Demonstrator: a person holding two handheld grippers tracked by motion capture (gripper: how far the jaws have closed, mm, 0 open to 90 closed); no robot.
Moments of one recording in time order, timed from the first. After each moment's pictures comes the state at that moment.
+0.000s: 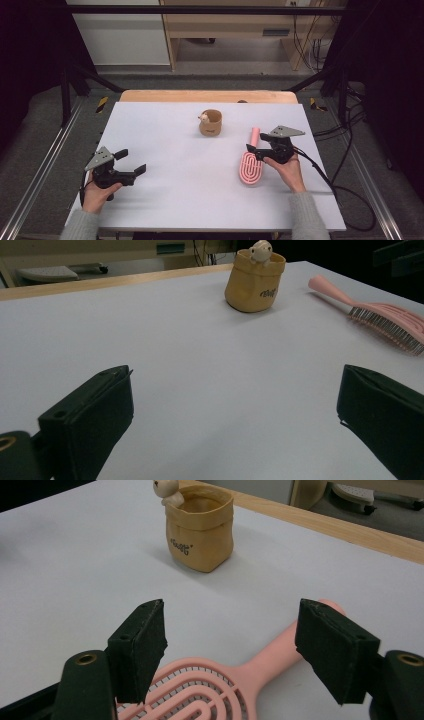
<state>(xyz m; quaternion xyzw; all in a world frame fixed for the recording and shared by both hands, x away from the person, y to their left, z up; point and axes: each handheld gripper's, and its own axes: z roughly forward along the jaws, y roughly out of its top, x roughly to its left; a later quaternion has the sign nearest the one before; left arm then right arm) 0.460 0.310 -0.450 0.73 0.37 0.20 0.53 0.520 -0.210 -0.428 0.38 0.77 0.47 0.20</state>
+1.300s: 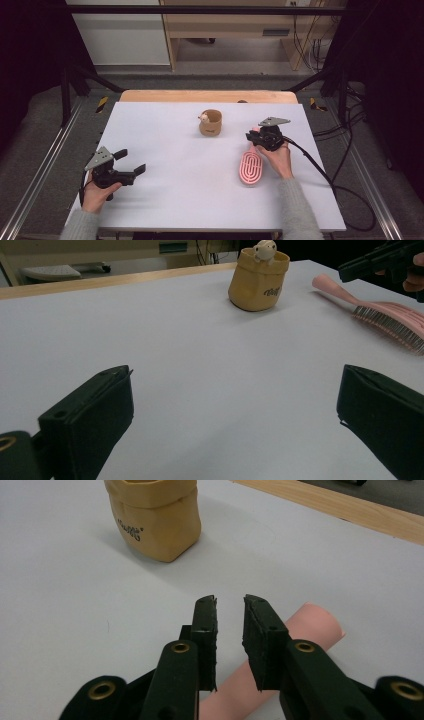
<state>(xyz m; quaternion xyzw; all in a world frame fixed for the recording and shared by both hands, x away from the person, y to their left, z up) 0.460 0.312 -0.451 0.73 0.38 0.20 0.53 0.571 -0.197 -0.447 0.40 0.79 0.42 0.19</state>
